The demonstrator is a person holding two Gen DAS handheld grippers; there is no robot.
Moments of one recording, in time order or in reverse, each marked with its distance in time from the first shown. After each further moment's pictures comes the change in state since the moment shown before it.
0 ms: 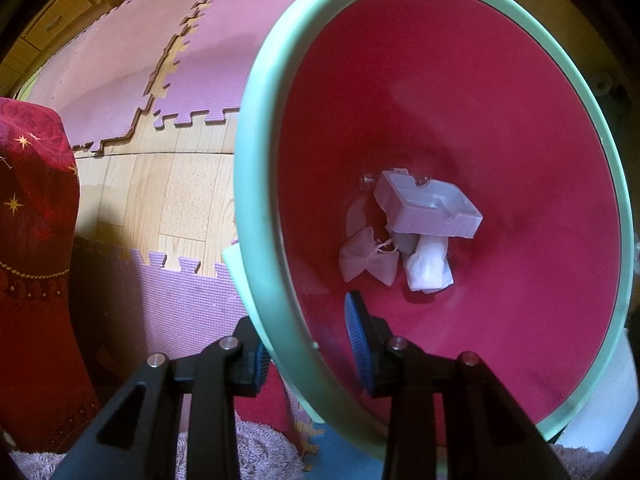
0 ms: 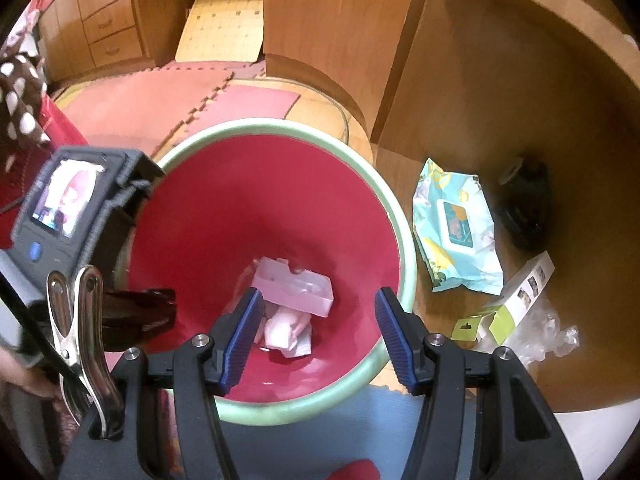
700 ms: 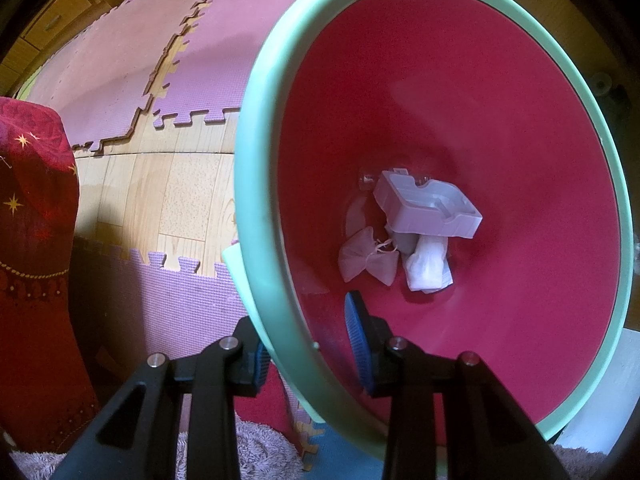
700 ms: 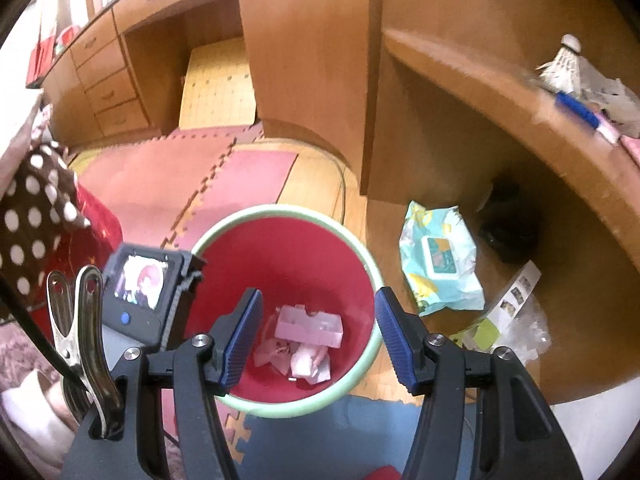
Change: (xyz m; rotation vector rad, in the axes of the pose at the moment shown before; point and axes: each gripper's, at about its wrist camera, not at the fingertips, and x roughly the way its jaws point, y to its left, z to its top) left arm 0.000 0.000 0.000 0.000 0.000 -0.001; right arm -0.081 -0.032 0.016 0.141 -0.163 0.068
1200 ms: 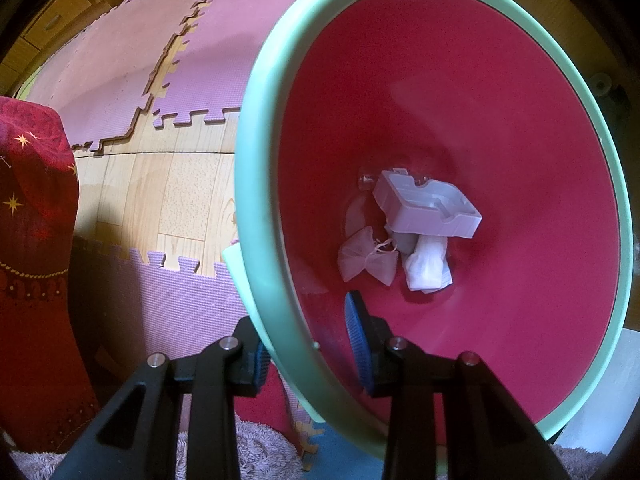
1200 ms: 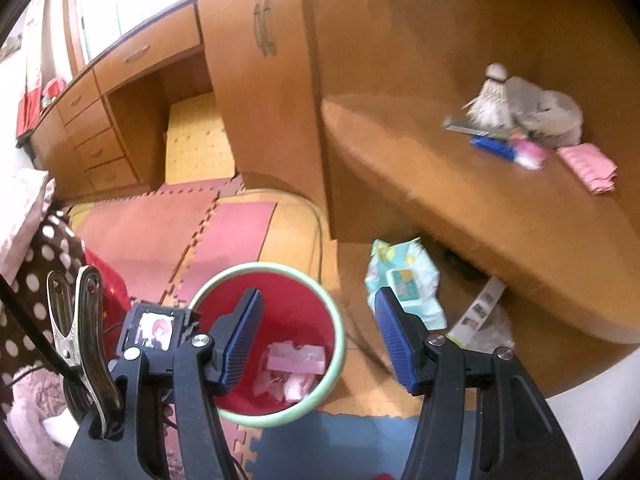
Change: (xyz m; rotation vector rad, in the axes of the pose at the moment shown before) left arm 0.000 0.000 0.000 0.000 0.000 0.000; right arm -0.075 -0.041 0.022 0.113 -0.131 -0.039
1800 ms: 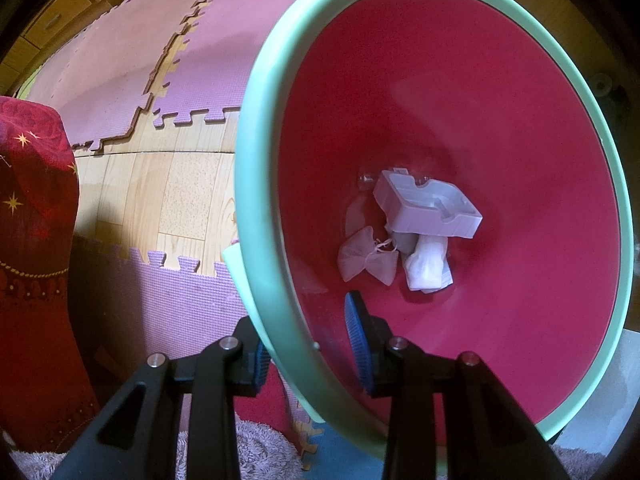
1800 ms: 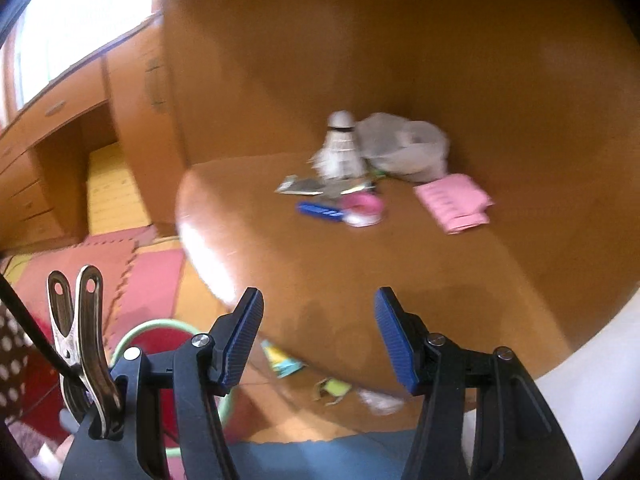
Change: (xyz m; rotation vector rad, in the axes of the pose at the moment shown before) left arm 0.000 0.000 0.000 0.001 -0.001 -0.001; right arm -0.043 -0.103 0.044 0.133 -0.084 -0.283
